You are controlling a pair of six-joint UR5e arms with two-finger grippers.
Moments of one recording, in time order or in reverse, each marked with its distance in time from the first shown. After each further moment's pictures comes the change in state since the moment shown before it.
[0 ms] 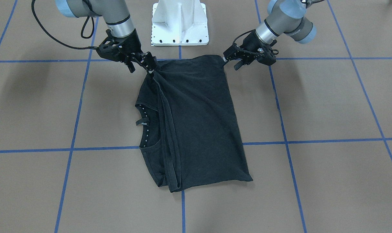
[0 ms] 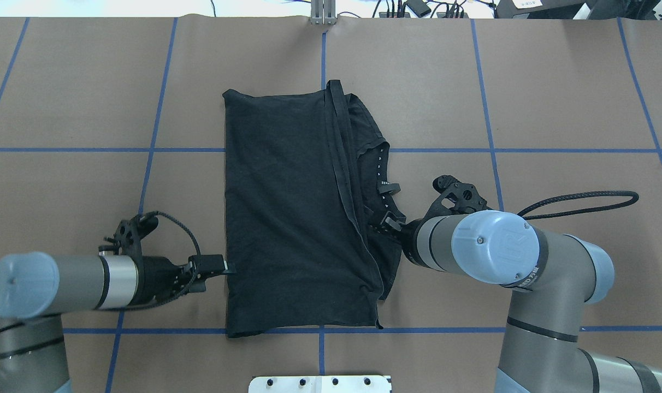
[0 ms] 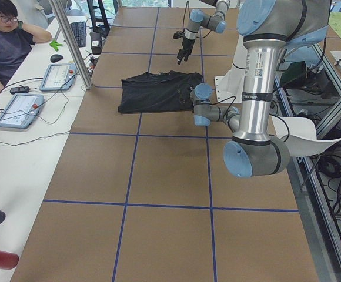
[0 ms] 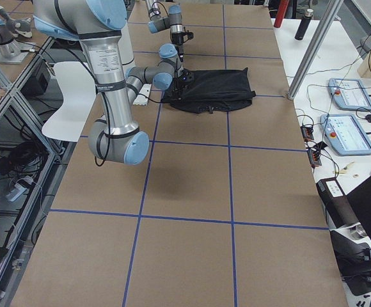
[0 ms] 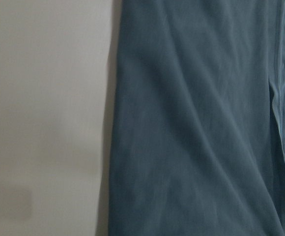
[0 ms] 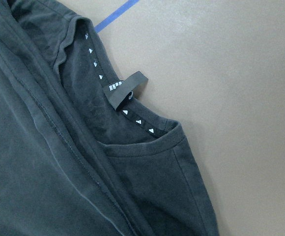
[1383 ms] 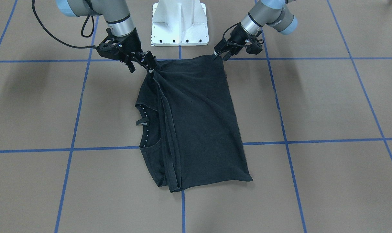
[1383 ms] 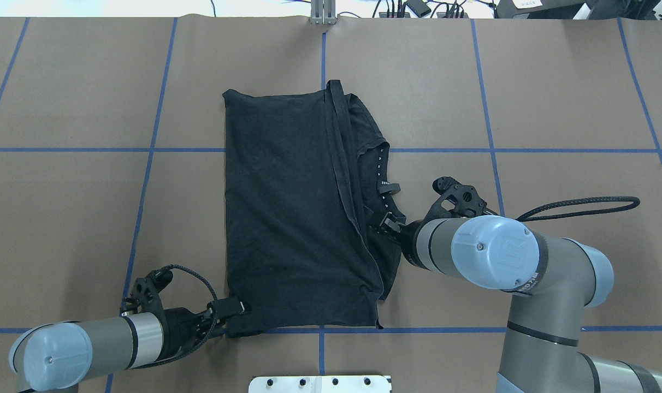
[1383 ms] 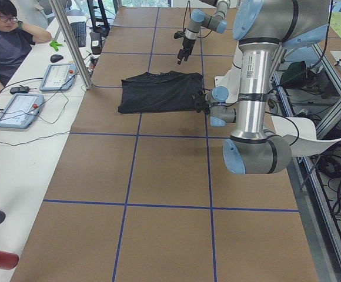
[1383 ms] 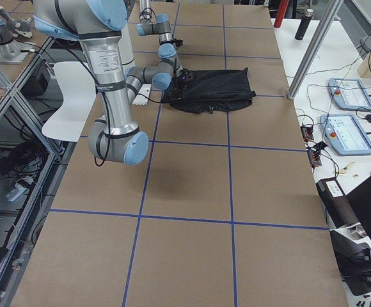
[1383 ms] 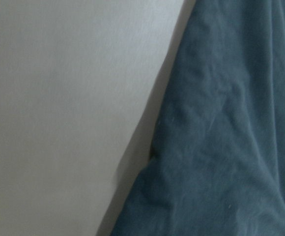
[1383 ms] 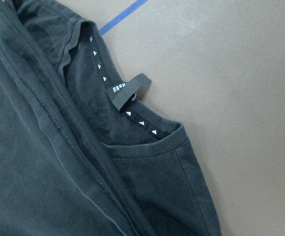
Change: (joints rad) left arm 0.184 -0.014 0.034 0.004 0.211 -0.115; right arm -0.012 -0.001 0.003 0.003 -0.032 -0.001
